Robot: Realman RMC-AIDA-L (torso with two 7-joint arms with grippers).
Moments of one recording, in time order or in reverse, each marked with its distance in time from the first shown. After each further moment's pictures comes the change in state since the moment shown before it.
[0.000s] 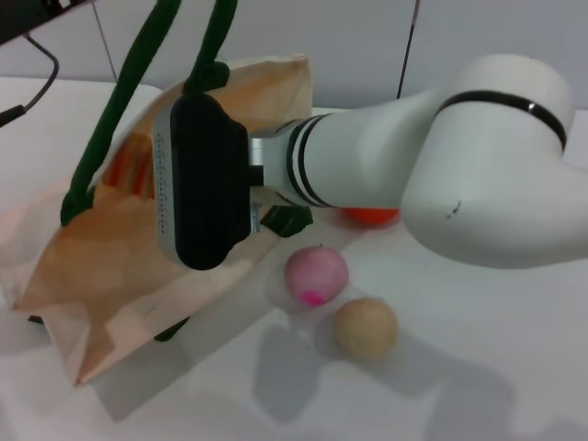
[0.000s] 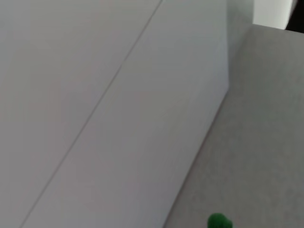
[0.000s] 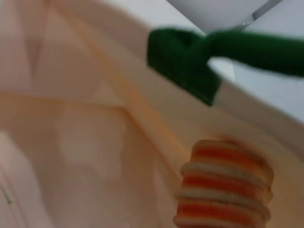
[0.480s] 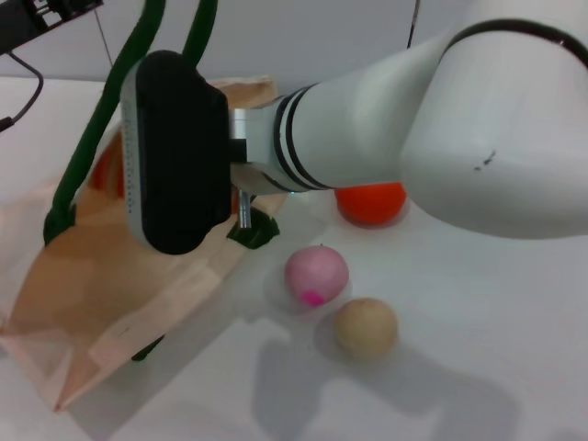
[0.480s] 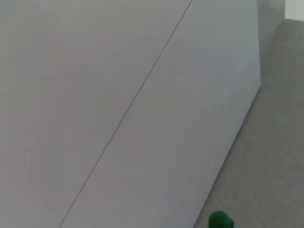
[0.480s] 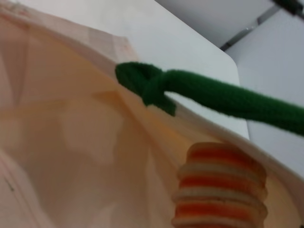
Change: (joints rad) left arm 0.037 0.007 0.004 0.001 0.011 0.075 0.018; right arm -0.011 -0.002 0.111 -0.186 -0.008 -0.249 0.001
